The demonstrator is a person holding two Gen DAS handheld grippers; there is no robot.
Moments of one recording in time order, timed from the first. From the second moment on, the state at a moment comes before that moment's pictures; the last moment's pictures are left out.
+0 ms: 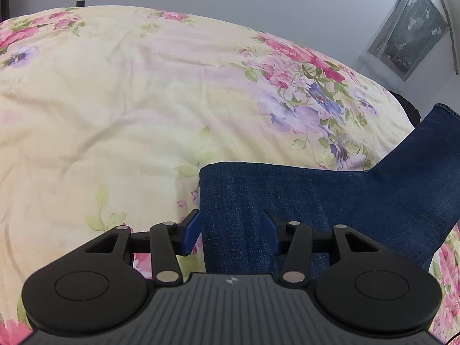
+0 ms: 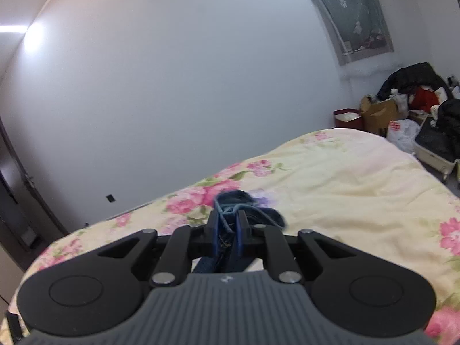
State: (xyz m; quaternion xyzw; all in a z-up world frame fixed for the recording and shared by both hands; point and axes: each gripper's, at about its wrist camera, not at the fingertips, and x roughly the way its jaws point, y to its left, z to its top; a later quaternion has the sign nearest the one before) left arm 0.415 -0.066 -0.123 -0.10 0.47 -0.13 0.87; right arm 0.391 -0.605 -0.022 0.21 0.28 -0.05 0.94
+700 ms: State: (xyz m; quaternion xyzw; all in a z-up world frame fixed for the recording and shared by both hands) left arm 0.454 -0.091 -0.141 -0.07 0.44 -0.13 0.89; right arm 0.372 -0.649 -0.183 0.21 0.42 -0.15 0.87
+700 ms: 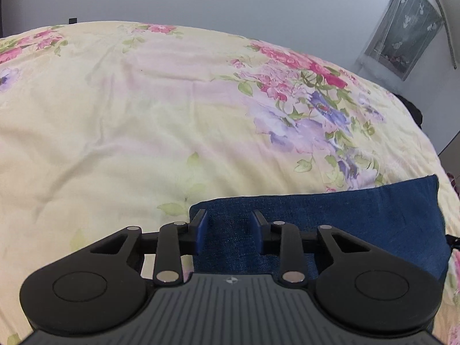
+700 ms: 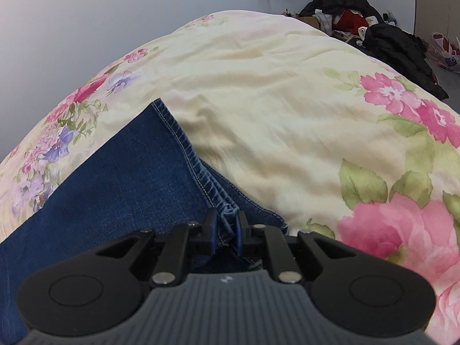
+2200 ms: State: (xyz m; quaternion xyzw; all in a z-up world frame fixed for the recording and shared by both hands) left arm 0.317 -0.118 -0.127 0.03 0.46 -0.13 0.88; right arm 0.311 -0.586 -0.166 0.15 0.36 -0.08 0.92
